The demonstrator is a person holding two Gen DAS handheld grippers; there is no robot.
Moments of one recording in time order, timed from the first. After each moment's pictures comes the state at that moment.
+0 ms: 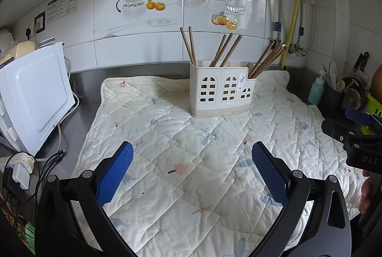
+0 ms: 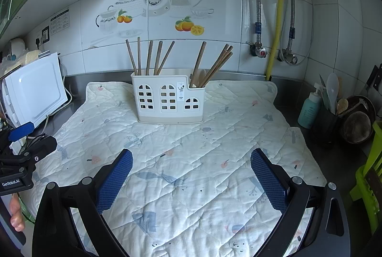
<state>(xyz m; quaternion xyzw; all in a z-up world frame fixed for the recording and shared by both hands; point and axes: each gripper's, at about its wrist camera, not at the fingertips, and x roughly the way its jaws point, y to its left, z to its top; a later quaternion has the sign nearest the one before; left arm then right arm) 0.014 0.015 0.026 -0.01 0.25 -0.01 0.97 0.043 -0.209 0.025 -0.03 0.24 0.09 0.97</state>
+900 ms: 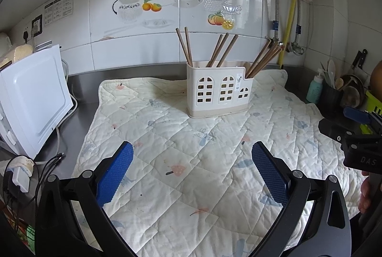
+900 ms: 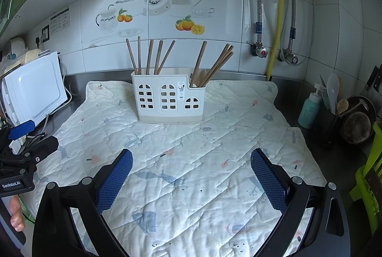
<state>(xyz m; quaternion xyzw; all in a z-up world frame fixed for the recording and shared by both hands) 0.016 0.011 0.028 0.00 0.25 -0.01 0.97 0.044 -0.209 0.025 -0.04 0.25 0.09 0.96</state>
